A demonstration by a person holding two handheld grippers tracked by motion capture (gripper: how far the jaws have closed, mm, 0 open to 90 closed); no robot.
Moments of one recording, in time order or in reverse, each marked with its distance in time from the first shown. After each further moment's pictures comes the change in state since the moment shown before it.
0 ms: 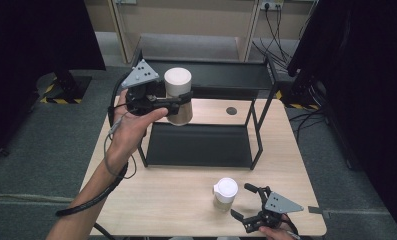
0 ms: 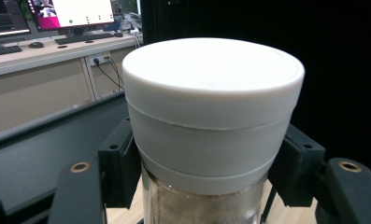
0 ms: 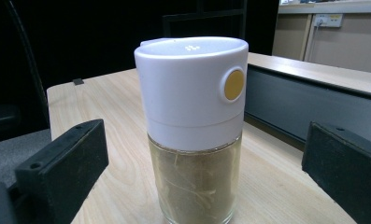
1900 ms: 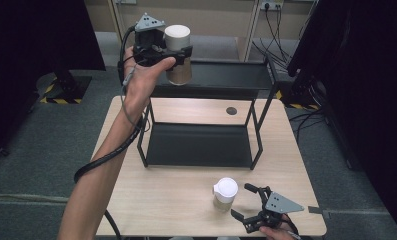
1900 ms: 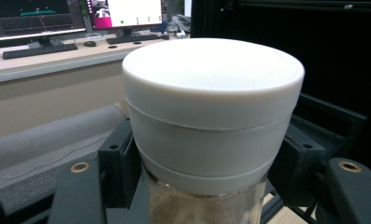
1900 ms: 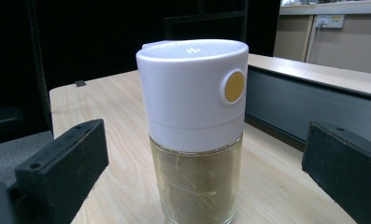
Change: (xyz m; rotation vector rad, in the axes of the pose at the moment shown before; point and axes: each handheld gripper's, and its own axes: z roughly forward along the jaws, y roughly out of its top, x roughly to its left) left arm 0.032 0.055 0.058 0.011 0.187 -0.063; right arm -0.001 -0.001 -0.001 -0.007 0.005 0.007
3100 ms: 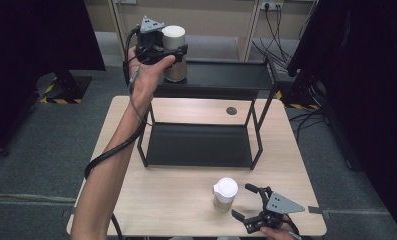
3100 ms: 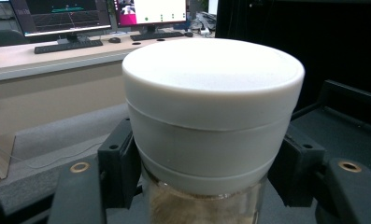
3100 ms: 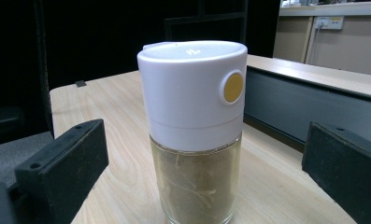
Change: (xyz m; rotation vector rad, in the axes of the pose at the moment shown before) left arm 0.007 -0.013 0.024 0.001 0.087 0.004; right arm 0.000 0.000 -0.002 -0.002 0.001 -0.004
